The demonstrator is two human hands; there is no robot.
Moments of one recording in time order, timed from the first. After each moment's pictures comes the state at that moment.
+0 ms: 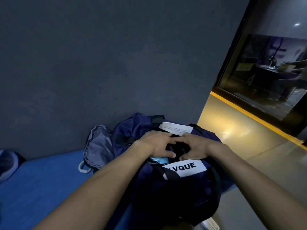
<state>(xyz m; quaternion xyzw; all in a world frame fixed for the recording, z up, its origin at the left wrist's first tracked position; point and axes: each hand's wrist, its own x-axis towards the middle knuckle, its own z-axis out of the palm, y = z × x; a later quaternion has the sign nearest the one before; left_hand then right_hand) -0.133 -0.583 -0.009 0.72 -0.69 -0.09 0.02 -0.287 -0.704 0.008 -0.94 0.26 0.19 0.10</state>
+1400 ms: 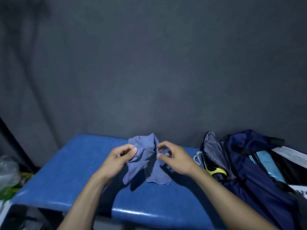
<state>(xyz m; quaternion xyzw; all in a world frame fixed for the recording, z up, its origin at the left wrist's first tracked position) -0.013 -0.098 -0.048 0.70 -0.27 -0.11 0.65 -0.079 -0.338 -0.034 -0.91 -0.02 -0.06 0.42</state>
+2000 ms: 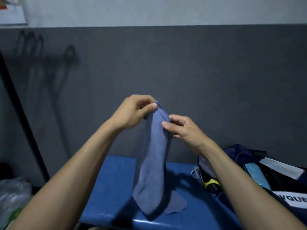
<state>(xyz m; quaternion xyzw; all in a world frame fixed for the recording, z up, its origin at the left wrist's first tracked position) -0.055 -0.119 0.196 0.75 -0.47 0.13 0.46 -0.141 -0.320 0.144 -0.76 -0.16 -0.12 0.62</state>
